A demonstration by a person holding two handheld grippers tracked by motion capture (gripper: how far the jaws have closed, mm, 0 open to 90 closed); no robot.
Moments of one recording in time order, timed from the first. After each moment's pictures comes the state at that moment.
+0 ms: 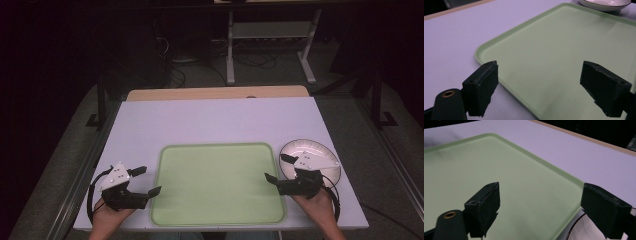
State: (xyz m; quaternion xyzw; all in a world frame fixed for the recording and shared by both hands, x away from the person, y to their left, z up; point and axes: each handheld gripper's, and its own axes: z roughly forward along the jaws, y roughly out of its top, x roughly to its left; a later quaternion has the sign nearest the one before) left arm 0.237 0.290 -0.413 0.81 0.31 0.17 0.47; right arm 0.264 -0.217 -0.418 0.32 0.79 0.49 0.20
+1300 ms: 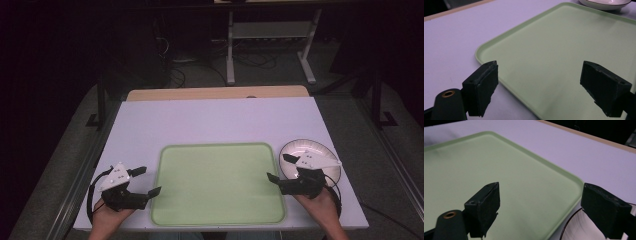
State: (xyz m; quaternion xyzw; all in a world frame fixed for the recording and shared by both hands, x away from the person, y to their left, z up) left arm 0.235 0.291 -0.413 0.81 0.31 0.17 0.47; right arm 0.264 -0.221 -0.415 0.33 0.79 0.48 0.19
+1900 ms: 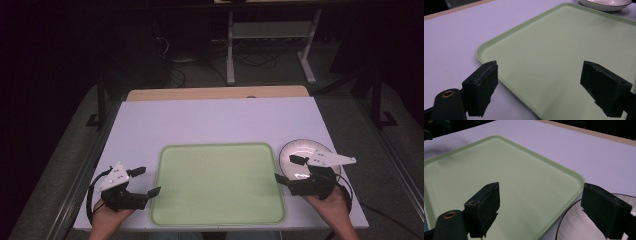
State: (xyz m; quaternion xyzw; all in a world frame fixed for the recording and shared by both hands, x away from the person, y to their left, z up) left arm 0.235 0.291 -0.414 0.80 0.31 0.17 0.47; right arm 0.258 -0.242 -0.402 0.34 0.79 0.49 0.15
